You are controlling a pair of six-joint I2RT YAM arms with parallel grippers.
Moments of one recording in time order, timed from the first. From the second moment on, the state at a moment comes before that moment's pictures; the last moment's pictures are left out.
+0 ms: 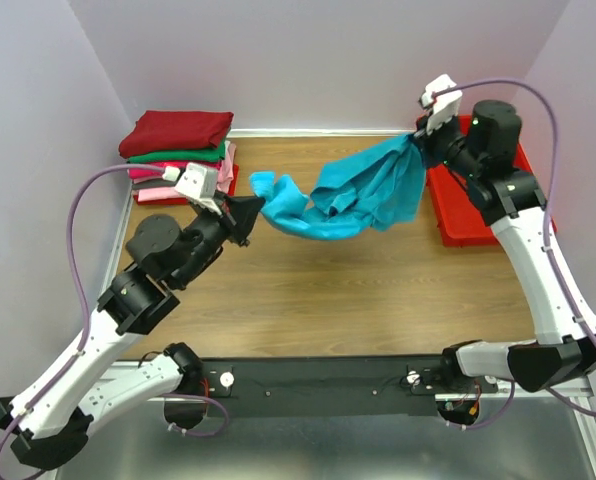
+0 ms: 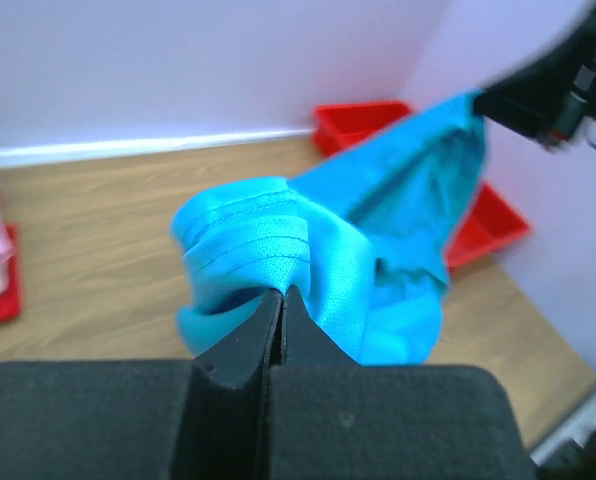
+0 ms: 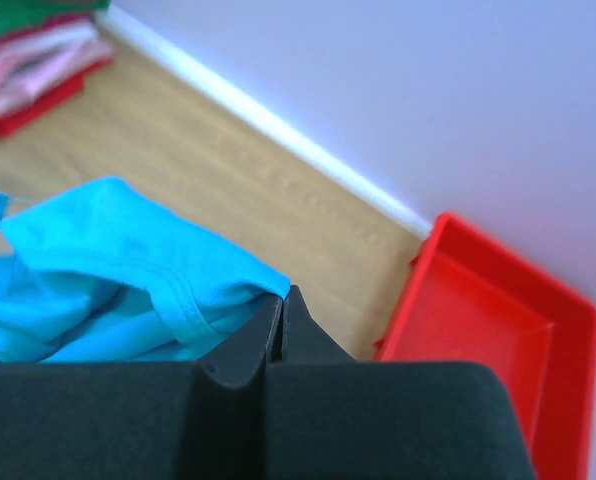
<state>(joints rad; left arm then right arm) -0.76 0.79 1.08 -0.28 -0.24 -0.32 0.27 1.31 1.51 -0.49 -0.19 -0.36</state>
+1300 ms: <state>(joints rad) -0.80 1.04 0.73 0.16 -0.16 0.06 0.34 1.71 1.76 -0.54 -0.55 -0.20</state>
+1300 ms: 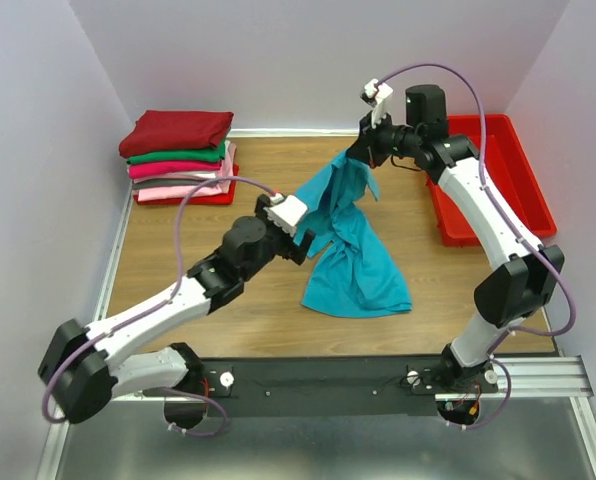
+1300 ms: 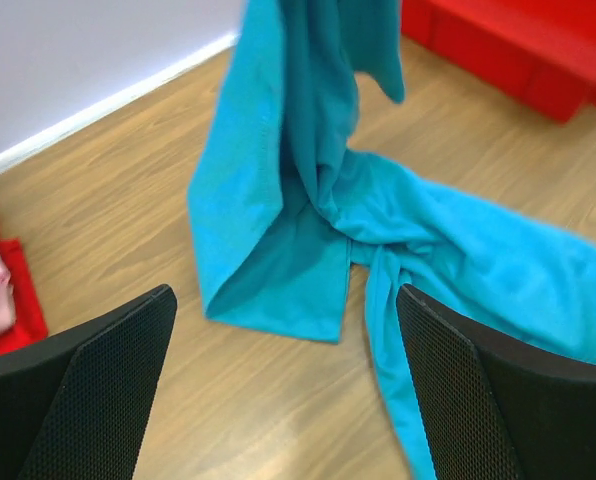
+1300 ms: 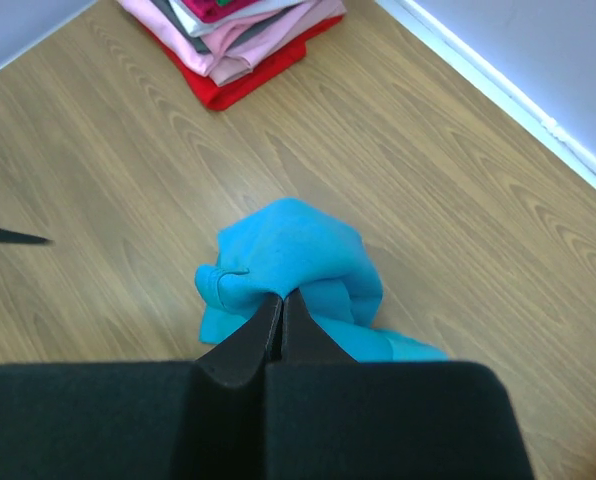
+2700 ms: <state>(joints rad) -1.02 1.44 0.82 0.34 -0.08 0.08 0.31 1.38 1.66 -0.54 -0.35 -0.25</state>
